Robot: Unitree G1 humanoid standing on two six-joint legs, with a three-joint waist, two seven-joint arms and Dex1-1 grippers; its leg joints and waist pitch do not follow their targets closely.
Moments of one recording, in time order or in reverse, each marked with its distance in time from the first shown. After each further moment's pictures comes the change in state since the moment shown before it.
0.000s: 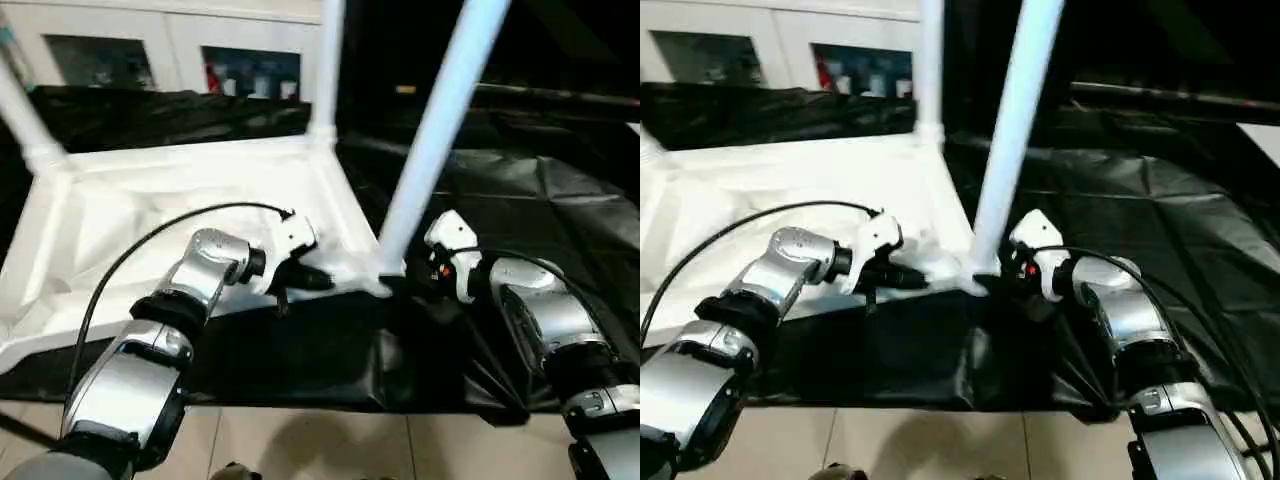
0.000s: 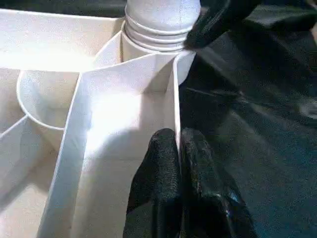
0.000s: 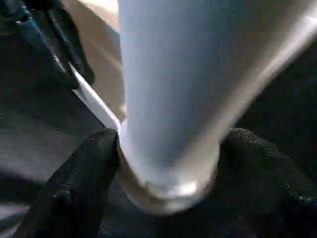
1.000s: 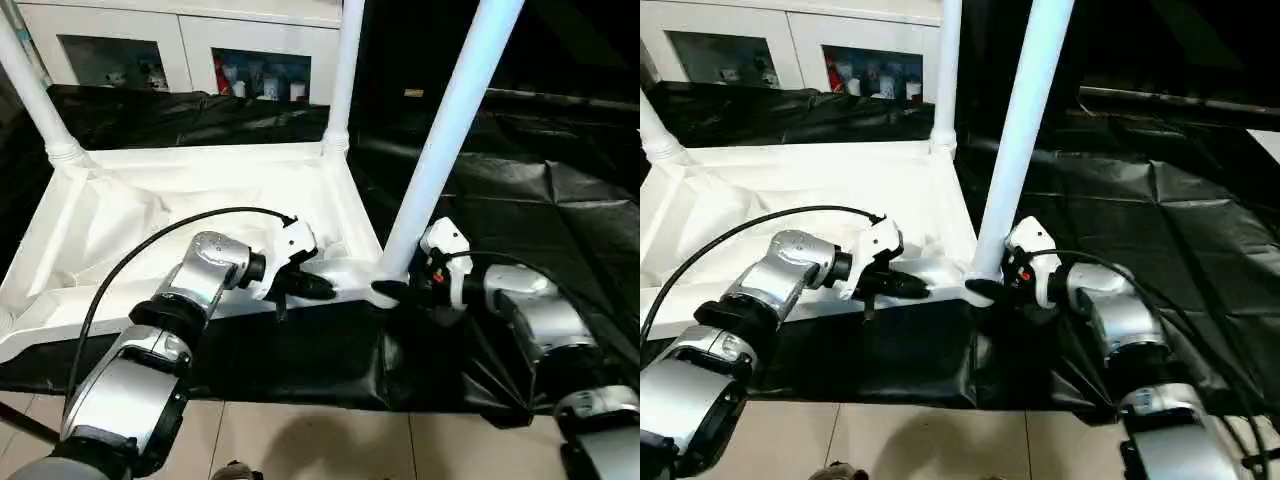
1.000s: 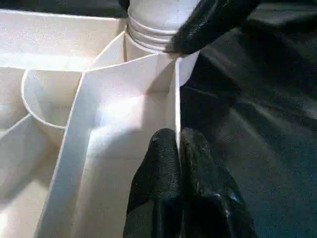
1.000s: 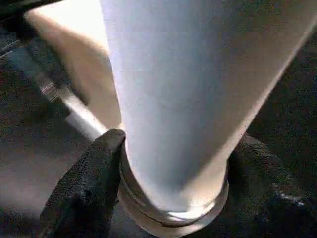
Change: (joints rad) left arm 0.004 -0.041 0.009 -0.006 0.023 0.024 0.164; right arm -0.022 0.112 -0.079 0.127 0.030 -0.016 -0.208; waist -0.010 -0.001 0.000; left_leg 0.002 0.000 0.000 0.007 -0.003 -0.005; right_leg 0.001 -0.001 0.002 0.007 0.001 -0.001
